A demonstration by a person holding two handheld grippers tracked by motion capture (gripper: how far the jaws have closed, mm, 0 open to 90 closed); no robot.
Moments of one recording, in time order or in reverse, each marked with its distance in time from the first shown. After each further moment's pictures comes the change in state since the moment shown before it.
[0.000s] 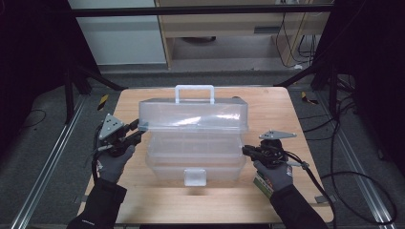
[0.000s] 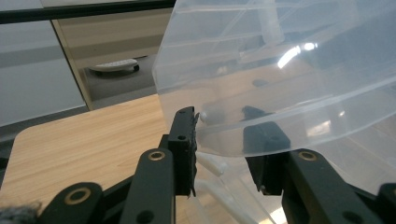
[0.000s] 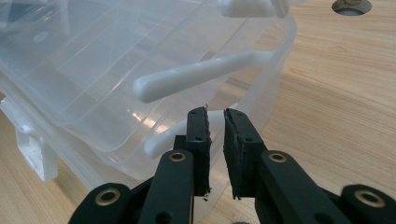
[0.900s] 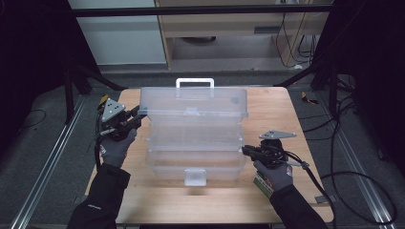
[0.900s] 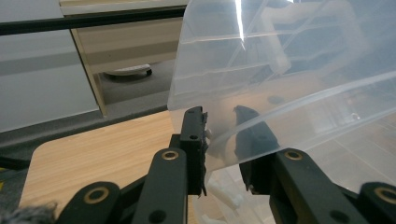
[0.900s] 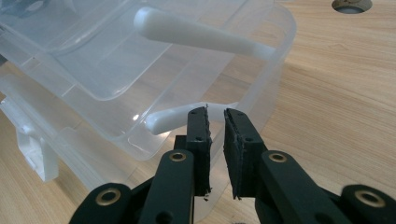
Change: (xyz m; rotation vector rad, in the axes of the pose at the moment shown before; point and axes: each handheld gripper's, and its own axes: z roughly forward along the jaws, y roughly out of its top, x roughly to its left) left arm 0.010 0.032 0.020 -0.002 0.061 -0.010; right arm 0.000 0.000 0.000 0.003 -0.002 0.006
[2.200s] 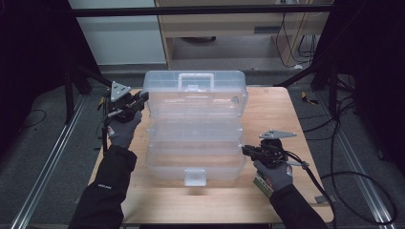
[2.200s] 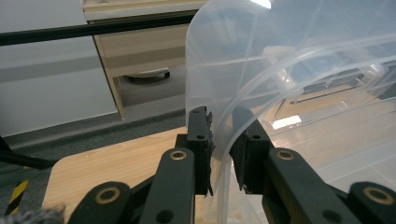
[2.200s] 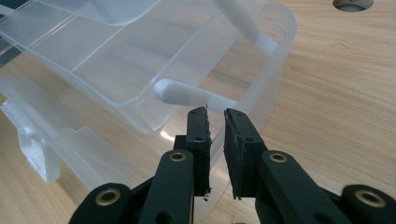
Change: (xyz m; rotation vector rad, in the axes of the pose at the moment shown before) left arm 0.009 0.029 0.038 0.004 0.079 -0.007; right arm 0.000 0.001 0.000 0.003 0.005 0.007
